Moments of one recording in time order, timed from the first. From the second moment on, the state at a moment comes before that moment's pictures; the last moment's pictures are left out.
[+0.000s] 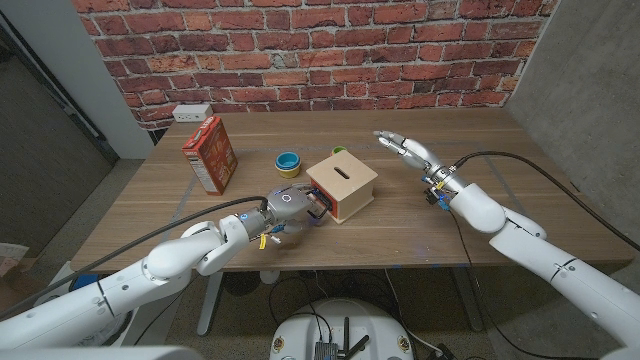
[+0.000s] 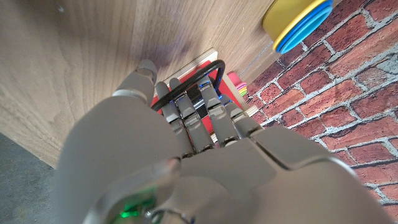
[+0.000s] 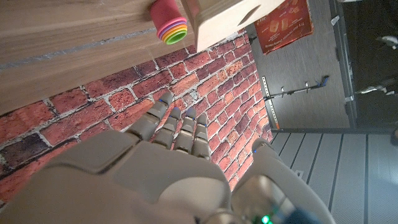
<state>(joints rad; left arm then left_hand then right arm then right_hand) 1.10 1.04 0.57 -2.06 1.09 0.01 0.10 0.98 0.02 0.39 -0.17 0.19 0.83 -0.12 0.22 0.18 0.83 -0.21 0.20 0.17 0.77 -0.08 0.19 0.17 0.27 -0.04 0.19 0.17 -0.99 -0.79 -0.43 -1.67 -0.10 0.43 -0.12 0.04 0.08 0.38 0.06 0.21 0.17 -0.01 0.19 0.17 0.22 -0.03 0.20 0.18 0.10 -0.04 0.22 0.27 0.29 -0.04 0.18 0.16</state>
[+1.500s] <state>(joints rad) 1.11 1.03 0.58 -2.06 1.08 0.05 0.12 1.01 0.04 0.42 -0.18 0.19 0.89 -0.15 0.21 0.18 0.87 -0.21 0.19 0.17 0.84 -0.11 0.19 0.17 0.31 -0.04 0.19 0.17 -0.95 -0.92 -0.51 -1.83 -0.56 0.25 -0.13 0.05 0.09 0.39 0.06 0.21 0.17 -0.02 0.19 0.17 0.21 -0.06 0.19 0.18 0.09 -0.04 0.21 0.25 0.21 -0.04 0.17 0.16</state>
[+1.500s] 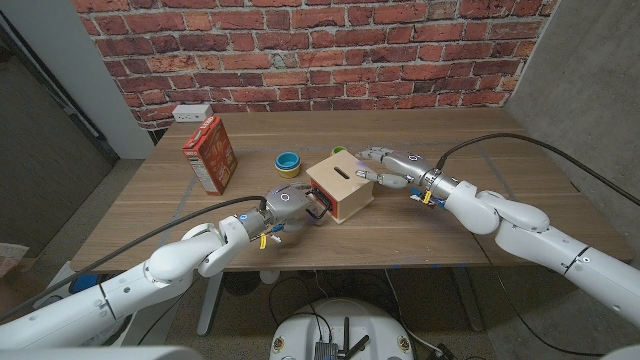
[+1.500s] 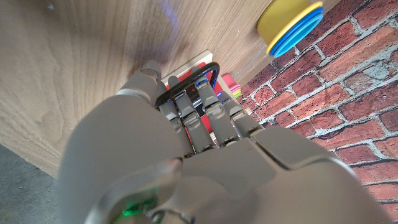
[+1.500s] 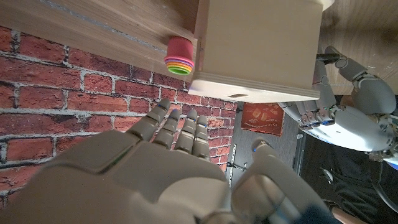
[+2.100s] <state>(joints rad) 1.10 1.03 0.58 -2.05 1.08 0.04 0.14 1.05 0.04 0.43 -0.18 0.19 0.89 -0.16 0.20 0.18 0.88 -0.21 0.19 0.18 0.88 -0.11 0.19 0.17 0.32 -0.04 0.19 0.17 -0.93 -0.94 -0.54 -1.85 -0.62 0.24 -0.10 0.05 0.09 0.39 0.06 0.21 0.17 -0.02 0.19 0.17 0.22 -0.07 0.19 0.18 0.10 -0.04 0.21 0.25 0.21 -0.04 0.18 0.16</state>
